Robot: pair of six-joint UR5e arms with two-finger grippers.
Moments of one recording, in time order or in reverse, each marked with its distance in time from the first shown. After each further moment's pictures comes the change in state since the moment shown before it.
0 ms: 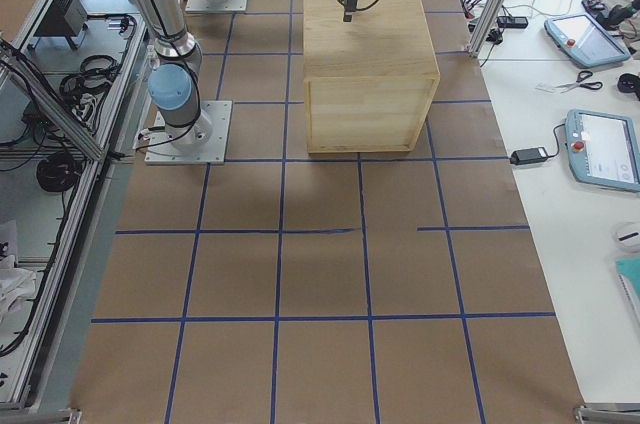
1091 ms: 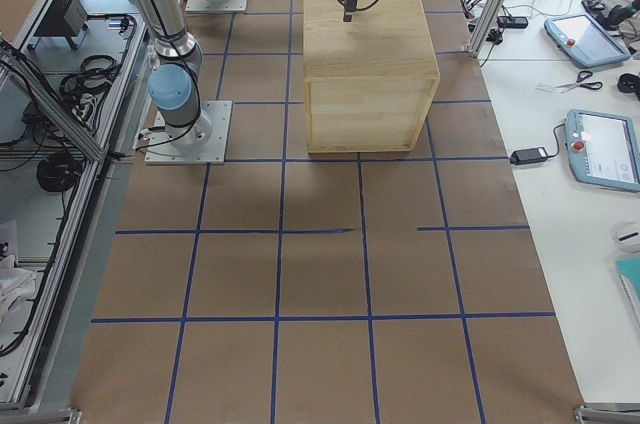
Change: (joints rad) left arm -0.002 -0.021 0.009 0.005 0.001 0.002; right arm 0.000 0.000 0.001 0.000 0.000 0.001
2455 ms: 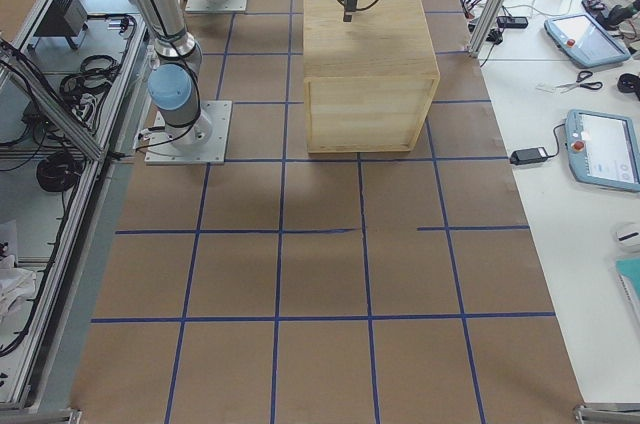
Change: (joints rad) left arm 0.000 -0.045 -0.002 0.032 -0.038 0.032; right arm 0.000 0.000 0.000 0.000 0.000 0.000
